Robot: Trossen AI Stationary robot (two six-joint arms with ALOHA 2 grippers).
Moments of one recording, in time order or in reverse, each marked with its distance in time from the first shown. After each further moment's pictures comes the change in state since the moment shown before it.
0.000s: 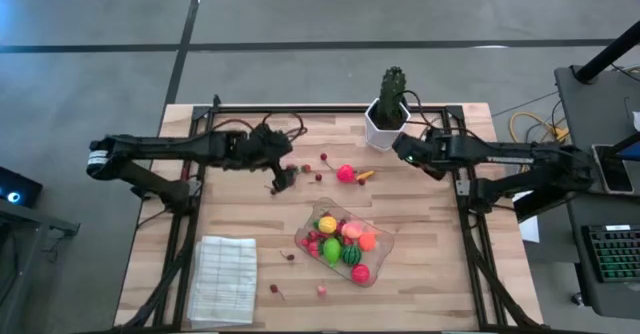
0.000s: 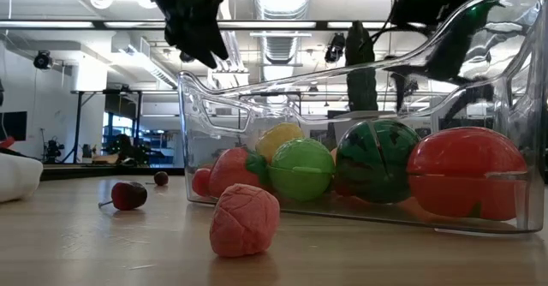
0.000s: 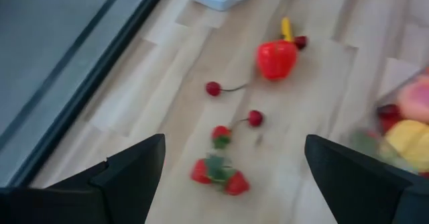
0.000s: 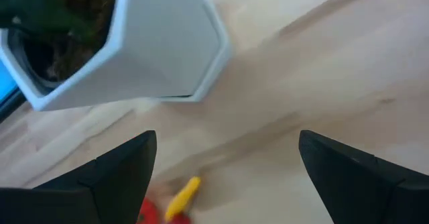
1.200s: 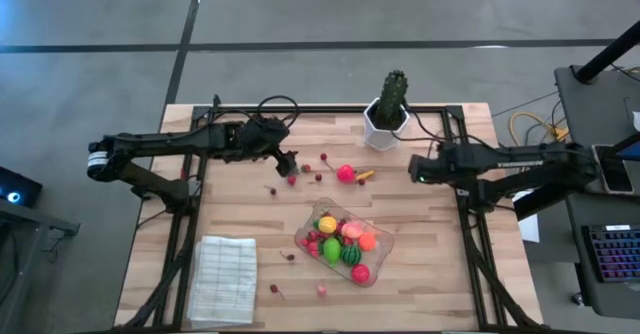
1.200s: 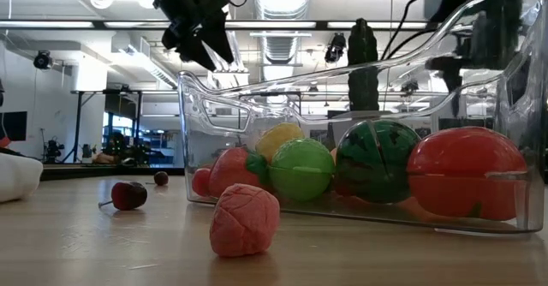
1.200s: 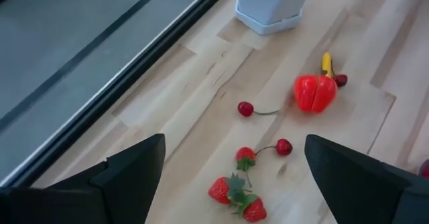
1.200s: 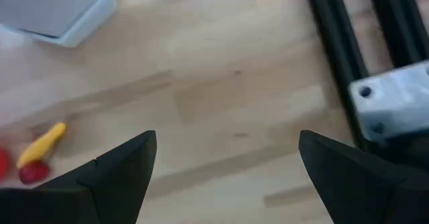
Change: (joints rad) left arm 0.082 -0.001 0.000 0.045 -0.061 -0.104; right arm 0.211 -0.089 0.016 -0.467 -0.085 0.070
